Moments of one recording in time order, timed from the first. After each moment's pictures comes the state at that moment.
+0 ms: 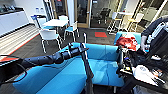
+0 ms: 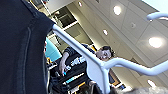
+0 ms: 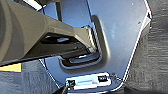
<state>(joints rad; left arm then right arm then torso) 0.09 2.46 -1.39 0.52 -0.23 -1.23 -1.58 3.07 -2.63 0.00 0.24 -0.03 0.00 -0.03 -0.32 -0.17</state>
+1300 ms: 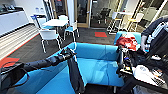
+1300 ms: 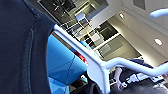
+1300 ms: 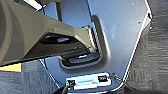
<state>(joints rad) 0.20 2.51 -1.83 0.61 -0.14 -1.26 -1.58 3.07 -2.63 0.00 0.24 -0.03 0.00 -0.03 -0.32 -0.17</state>
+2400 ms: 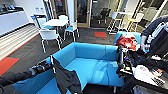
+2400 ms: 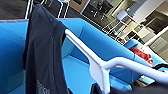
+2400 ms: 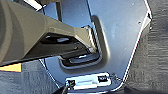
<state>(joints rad) 0.36 2.29 -2.00 0.83 -0.11 -1.26 -1.58 3.07 -2.63 0.00 0.24 -0.03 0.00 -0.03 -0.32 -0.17</state>
